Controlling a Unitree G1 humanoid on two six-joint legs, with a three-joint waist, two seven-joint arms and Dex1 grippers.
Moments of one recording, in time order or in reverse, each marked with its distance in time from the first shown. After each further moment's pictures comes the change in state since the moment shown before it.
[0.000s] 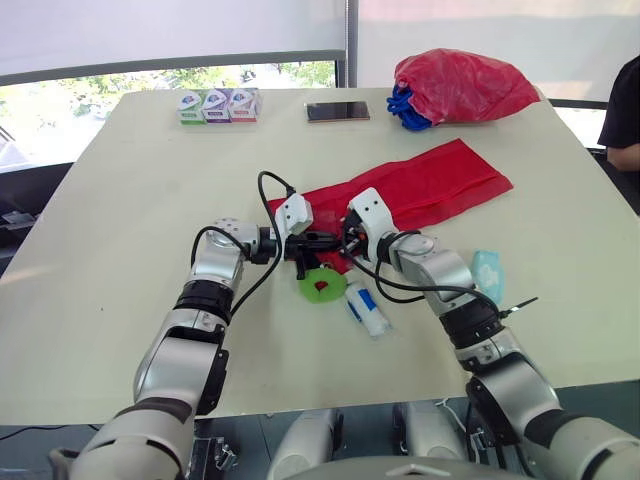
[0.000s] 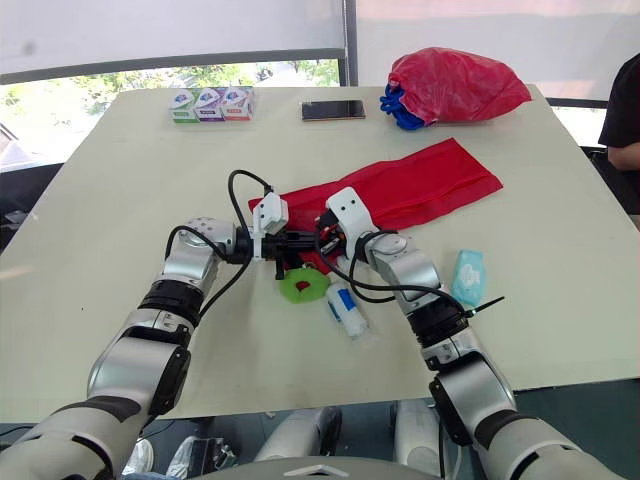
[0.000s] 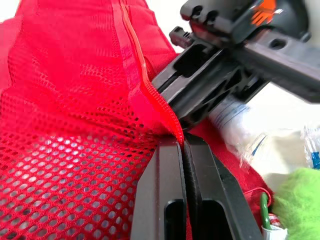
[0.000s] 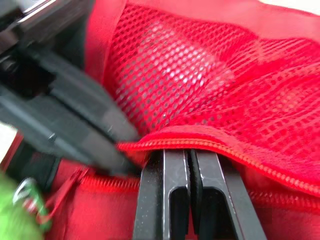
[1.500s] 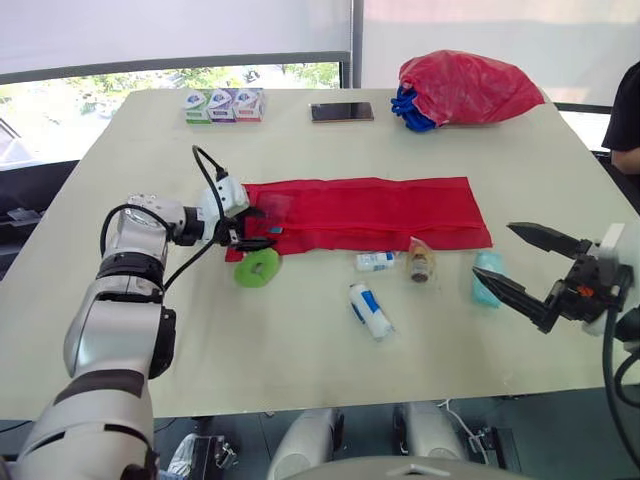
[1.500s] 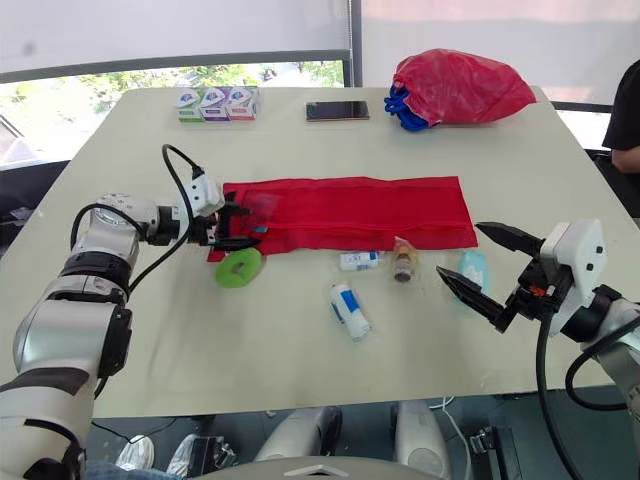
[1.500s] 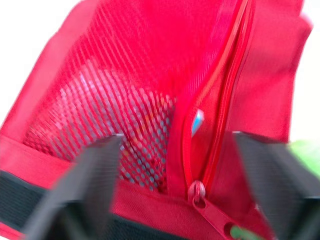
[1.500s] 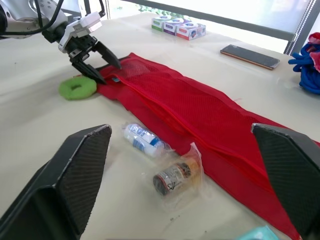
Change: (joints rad) left arm -0.212 0.279 0.025 0.410 0.158 -0.206 -0.022; right arm 0.822 -0.686 -0.764 -1.061 0.672 0.023 0.348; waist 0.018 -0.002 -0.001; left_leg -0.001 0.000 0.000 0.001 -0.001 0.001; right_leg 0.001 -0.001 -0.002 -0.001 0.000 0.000
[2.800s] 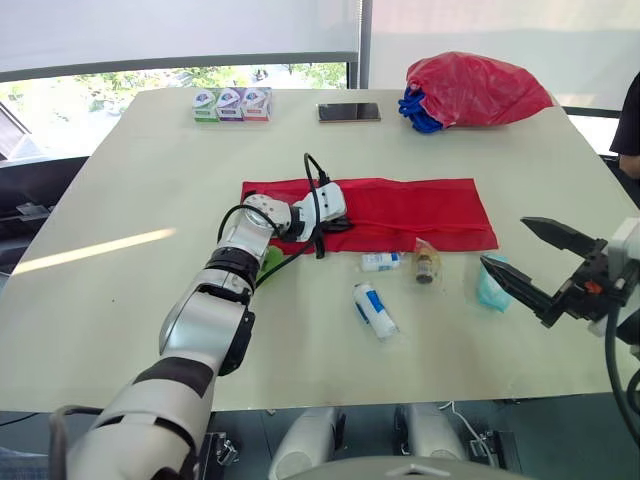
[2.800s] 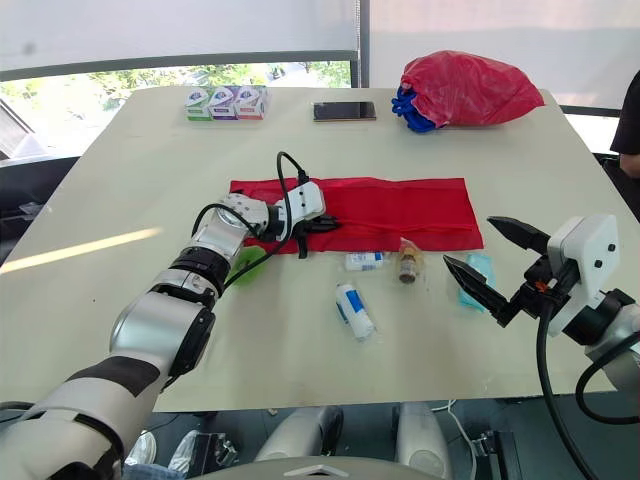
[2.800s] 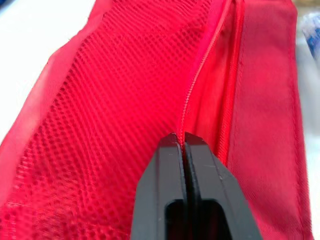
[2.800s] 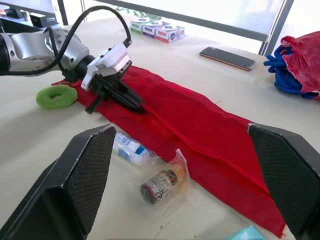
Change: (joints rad) left arm -0.033 -0.344 -0.125 -0.066 0.116 -0.003 0.268; right arm 0.065 -0.078 -0.025 -0.071 0.127 -0.004 -0.218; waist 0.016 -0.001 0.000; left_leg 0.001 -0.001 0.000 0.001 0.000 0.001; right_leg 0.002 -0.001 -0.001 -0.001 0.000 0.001
